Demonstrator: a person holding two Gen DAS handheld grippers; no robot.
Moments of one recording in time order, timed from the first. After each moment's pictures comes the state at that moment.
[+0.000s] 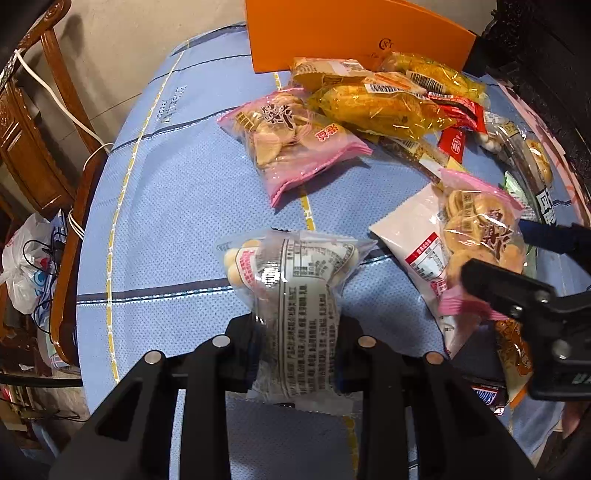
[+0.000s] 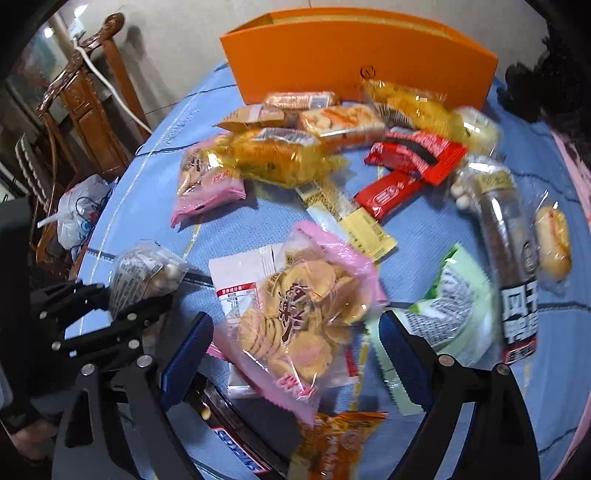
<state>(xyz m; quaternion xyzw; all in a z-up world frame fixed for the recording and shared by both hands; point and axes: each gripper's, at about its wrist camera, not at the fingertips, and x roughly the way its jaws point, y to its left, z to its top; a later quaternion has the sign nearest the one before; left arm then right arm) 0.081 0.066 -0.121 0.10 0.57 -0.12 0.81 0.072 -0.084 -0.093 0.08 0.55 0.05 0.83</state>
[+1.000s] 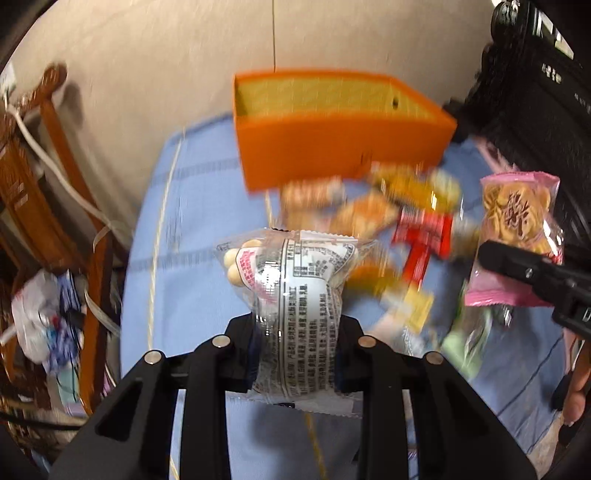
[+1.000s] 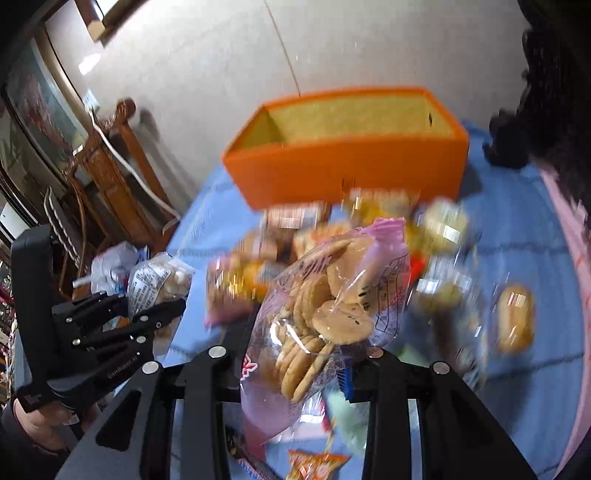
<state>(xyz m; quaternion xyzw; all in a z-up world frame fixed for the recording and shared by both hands) 0.131 0.035 -0.009 0.09 0.48 -0.14 0.86 0.122 -0.157 0.031 0.13 0.44 0.08 0.88</state>
